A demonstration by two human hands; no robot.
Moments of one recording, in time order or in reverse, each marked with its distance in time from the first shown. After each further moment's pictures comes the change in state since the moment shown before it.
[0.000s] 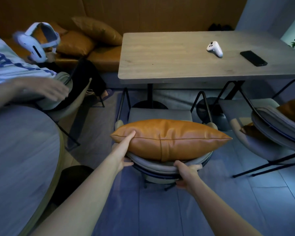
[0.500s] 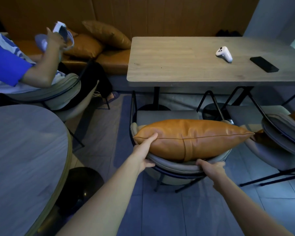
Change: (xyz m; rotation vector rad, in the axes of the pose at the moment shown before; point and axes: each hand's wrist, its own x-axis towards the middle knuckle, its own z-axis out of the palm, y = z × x) left_hand -0.001 -0.004 0.031 -0.076 -0.167 -0.025; right_hand 0.020 -0.032 -0.041 -0.409 0.204 -0.116
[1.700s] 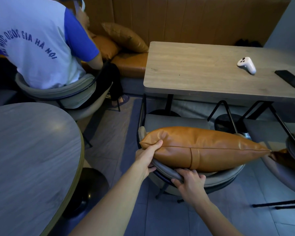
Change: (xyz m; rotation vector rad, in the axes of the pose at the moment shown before) left_hand 0.035 0.017 -0.033 -0.052 0.115 0.048; right_hand -0.015 -0.010 0.104 -0.663 0.063 -0.937
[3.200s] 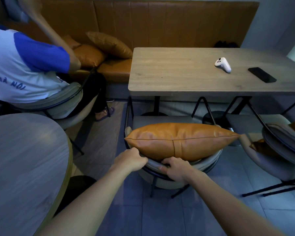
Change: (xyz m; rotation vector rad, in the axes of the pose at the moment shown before) left_hand -0.024 0.016 -0.007 1.490 0.062 0.332; right_hand 0.025 -0.015 -0.066 -0.024 -0.473 -0.041
